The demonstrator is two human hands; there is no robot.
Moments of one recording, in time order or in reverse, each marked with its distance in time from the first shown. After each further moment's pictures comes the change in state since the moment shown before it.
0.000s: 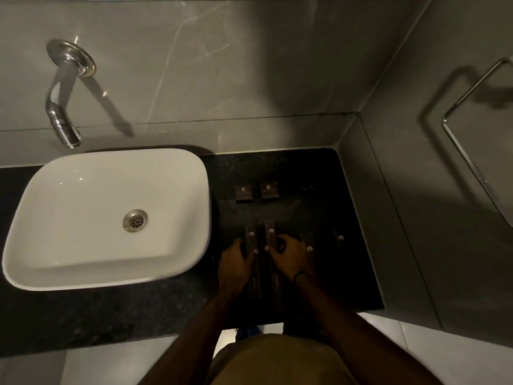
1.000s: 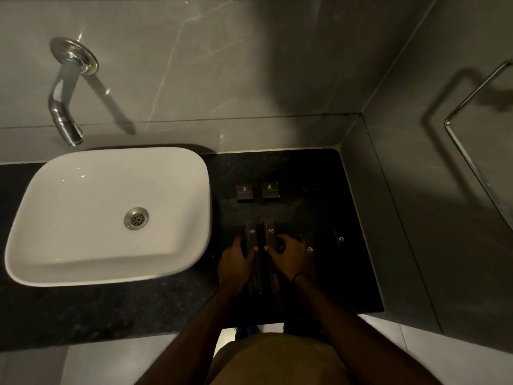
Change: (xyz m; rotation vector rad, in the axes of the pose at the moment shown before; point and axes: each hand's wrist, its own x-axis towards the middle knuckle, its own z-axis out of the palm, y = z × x) left_hand 0.000 0.006 0.002 0.029 0.000 -0.031; right_hand 0.000 -0.001 0.001 -0.028 -0.034 0.014
